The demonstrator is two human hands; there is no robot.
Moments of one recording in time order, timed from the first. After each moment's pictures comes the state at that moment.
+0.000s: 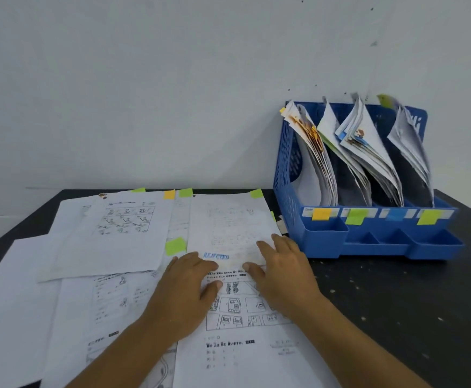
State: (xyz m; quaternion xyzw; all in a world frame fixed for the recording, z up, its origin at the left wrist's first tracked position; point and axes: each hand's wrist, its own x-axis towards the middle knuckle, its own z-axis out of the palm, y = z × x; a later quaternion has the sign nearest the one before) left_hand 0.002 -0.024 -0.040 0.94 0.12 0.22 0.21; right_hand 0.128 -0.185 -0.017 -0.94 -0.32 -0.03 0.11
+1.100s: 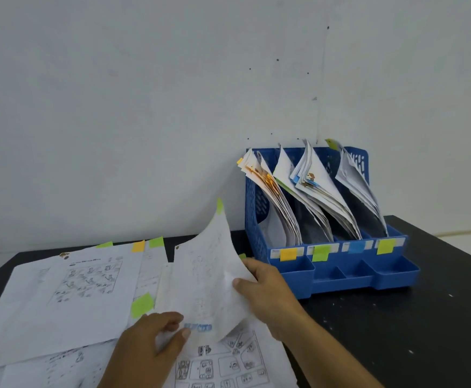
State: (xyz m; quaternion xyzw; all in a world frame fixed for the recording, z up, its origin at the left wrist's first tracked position) left_hand 0.002 -0.021 -0.024 0.88 0.15 0.28 0.34; right_hand 0.140 -0.191 0.033 -0.75 -0.18 0.20 0.61
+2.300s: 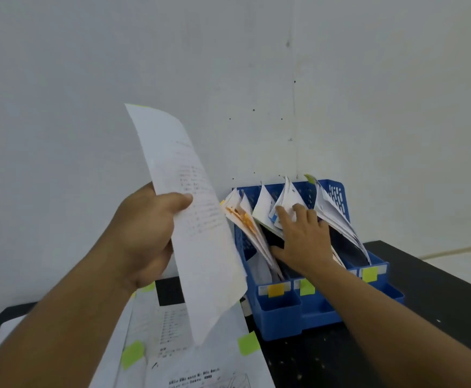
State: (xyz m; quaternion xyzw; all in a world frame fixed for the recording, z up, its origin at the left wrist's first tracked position) left_hand 0.031 -0.093 0.229 0.65 0.02 0.27 0.71; right_hand 0.269 -0.250 0.113 -0.93 -0.19 -0.32 0.04
